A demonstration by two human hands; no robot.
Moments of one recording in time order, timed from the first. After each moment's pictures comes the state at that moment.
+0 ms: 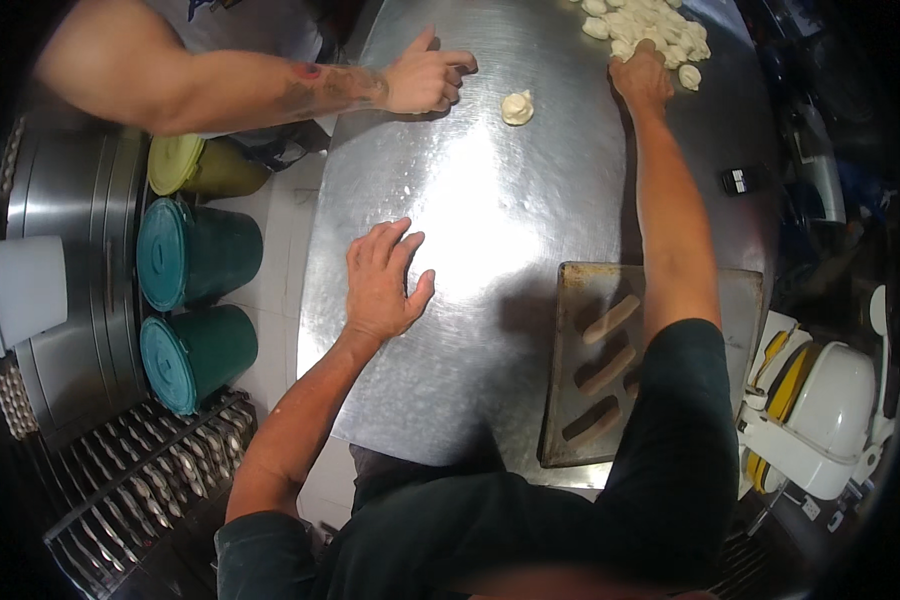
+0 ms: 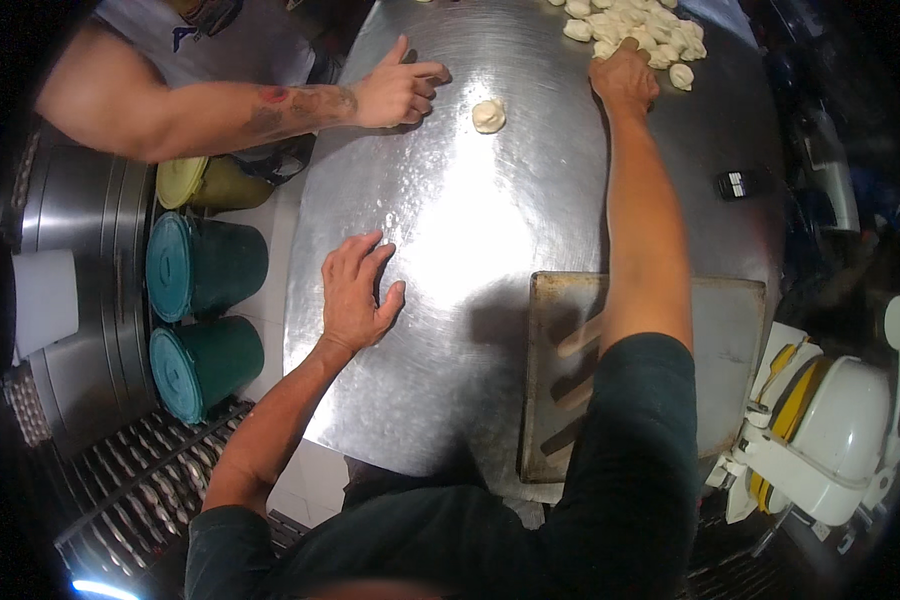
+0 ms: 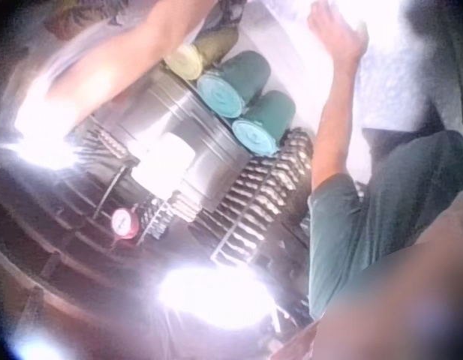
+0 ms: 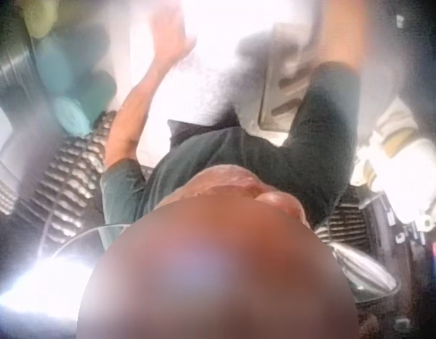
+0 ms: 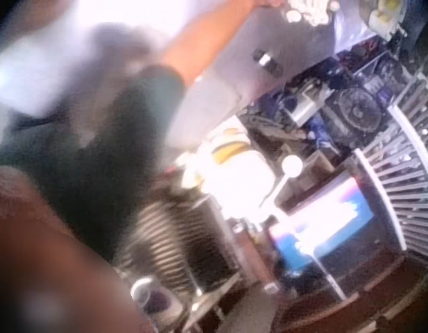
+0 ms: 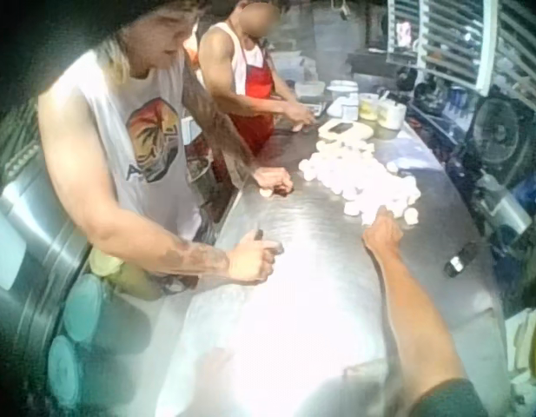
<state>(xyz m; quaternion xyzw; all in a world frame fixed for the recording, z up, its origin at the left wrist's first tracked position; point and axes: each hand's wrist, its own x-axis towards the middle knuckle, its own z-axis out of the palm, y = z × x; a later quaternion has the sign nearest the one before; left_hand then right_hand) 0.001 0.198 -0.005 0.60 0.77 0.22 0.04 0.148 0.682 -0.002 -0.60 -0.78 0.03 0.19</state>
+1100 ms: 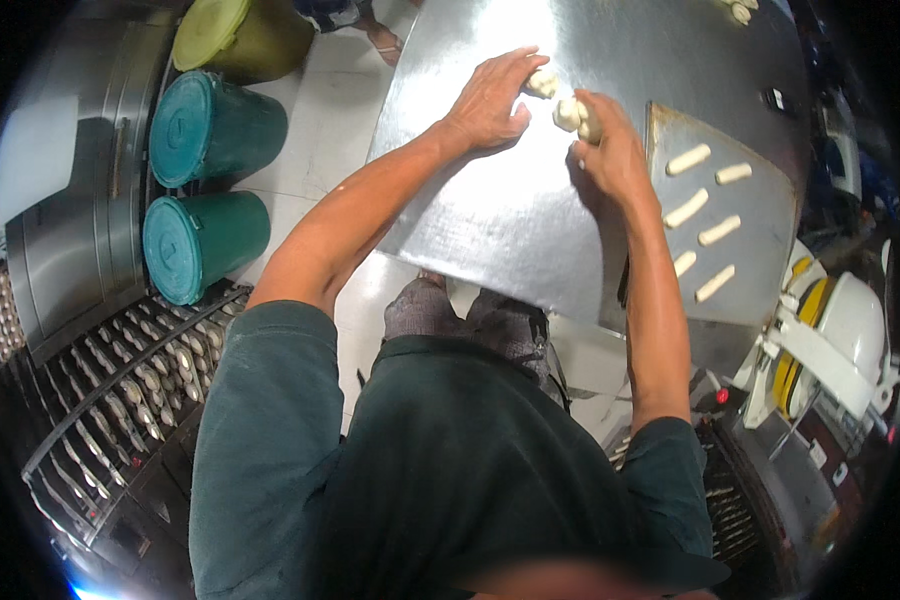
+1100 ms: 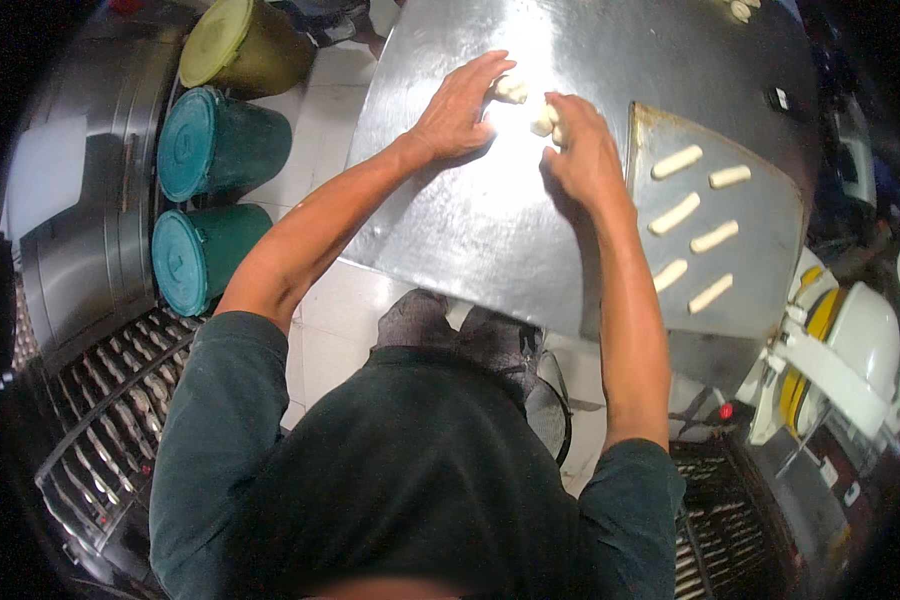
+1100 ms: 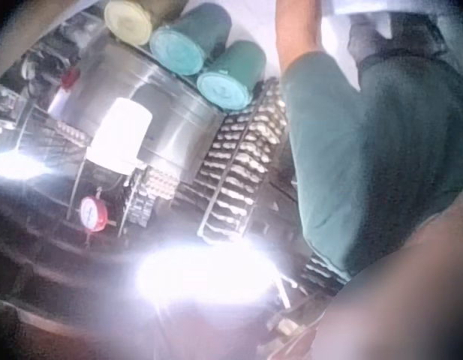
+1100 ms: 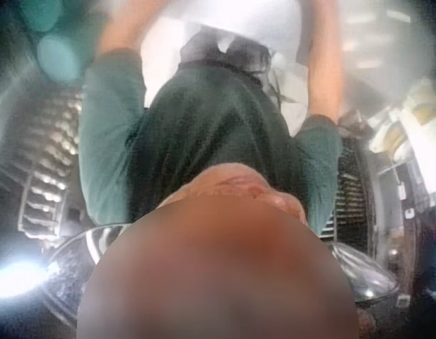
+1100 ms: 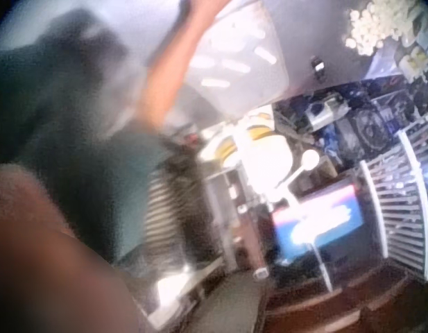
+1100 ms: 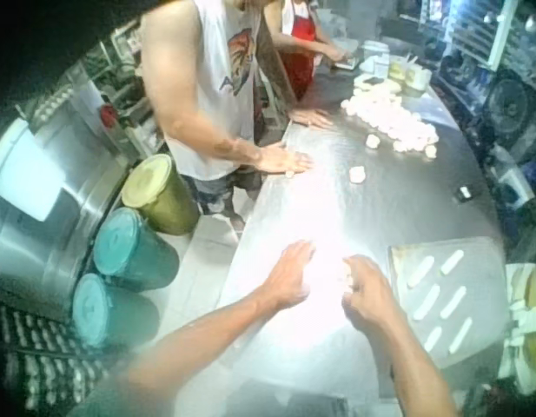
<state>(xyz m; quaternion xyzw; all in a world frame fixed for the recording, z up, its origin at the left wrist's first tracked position) -0.005 0.155 -0.019 0.65 0.65 0.38 0.10 0.208 0.243 0.035 -0.34 -0.86 0.35 0.15</state>
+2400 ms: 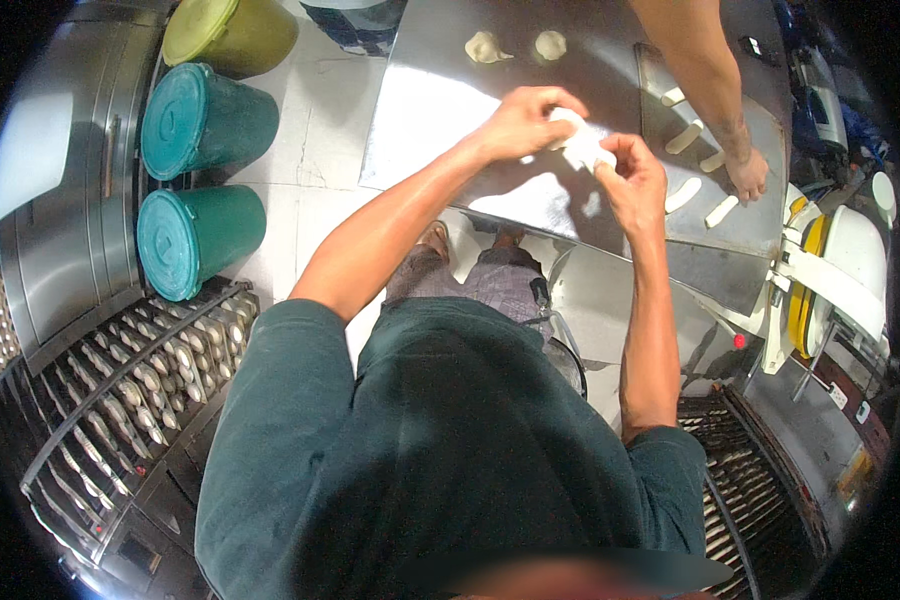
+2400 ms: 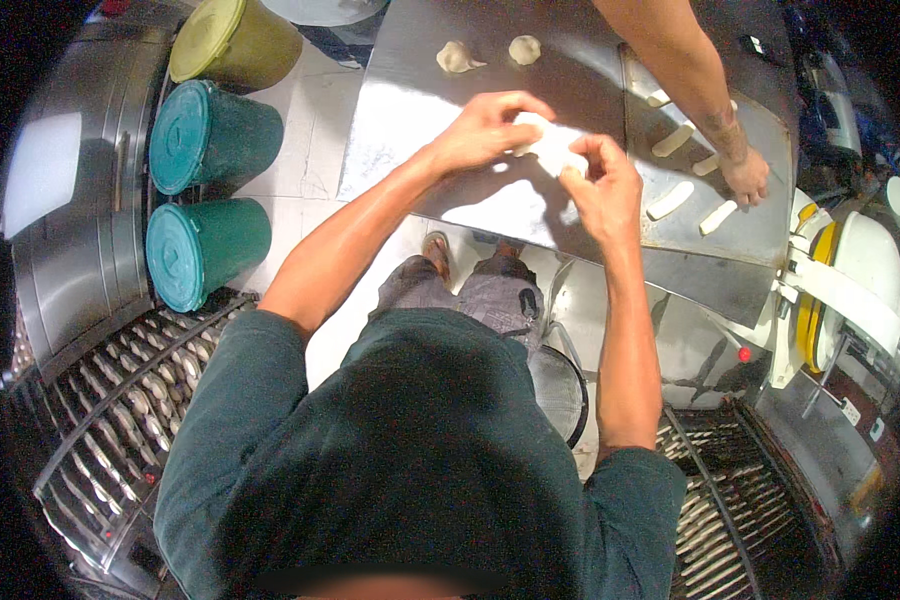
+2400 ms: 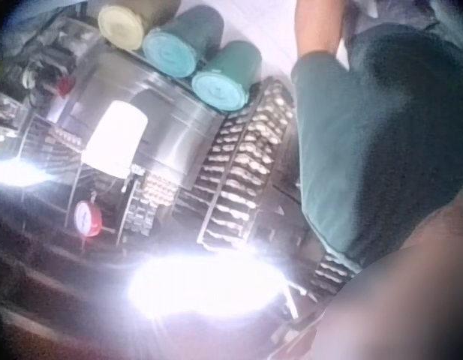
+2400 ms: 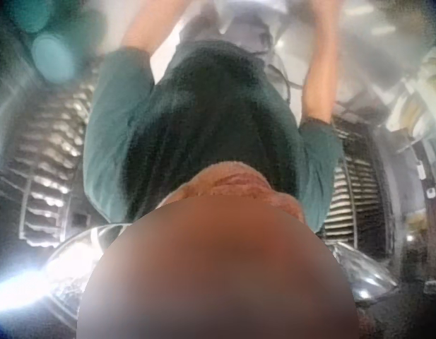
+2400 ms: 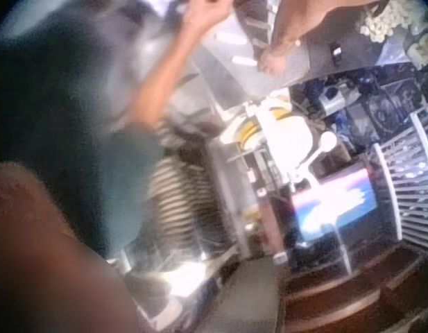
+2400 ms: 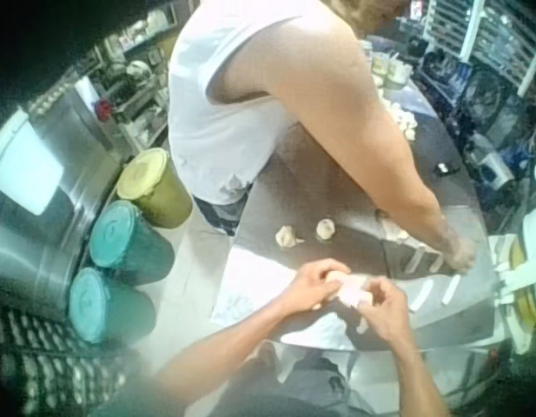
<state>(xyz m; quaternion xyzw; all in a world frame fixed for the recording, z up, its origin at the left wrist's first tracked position) 0.080 0.069 0.021 0.50 0.55 0.44 0.50 0.305 0.118 0.039 -0.46 -0.67 0.53 0.25</state>
